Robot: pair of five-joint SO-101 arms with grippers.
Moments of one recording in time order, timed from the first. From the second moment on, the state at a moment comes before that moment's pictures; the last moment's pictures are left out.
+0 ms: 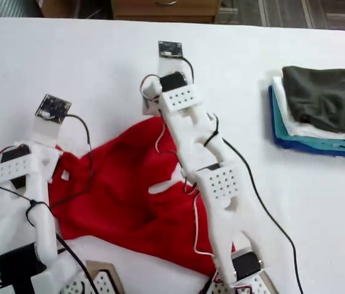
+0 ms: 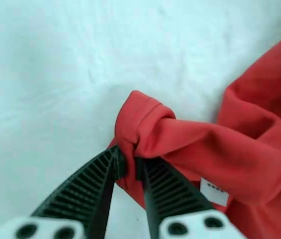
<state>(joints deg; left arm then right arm) -28.9 -17.0 48.8 43.6 -36.7 -26.3 57.9 -59.3 81.8 -21.6</state>
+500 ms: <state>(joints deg) -29.1 -17.0 48.8 43.6 -36.7 -22.9 61.0 -62.5 83.7 -21.6</state>
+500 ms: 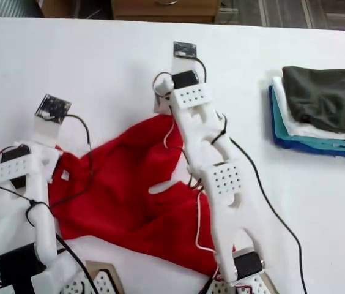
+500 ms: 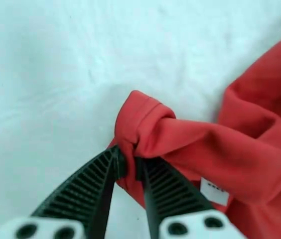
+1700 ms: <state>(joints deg) -29.0 -17.0 48.7 43.4 -36.7 -22.8 63.8 -64.0 84.5 -21.5</state>
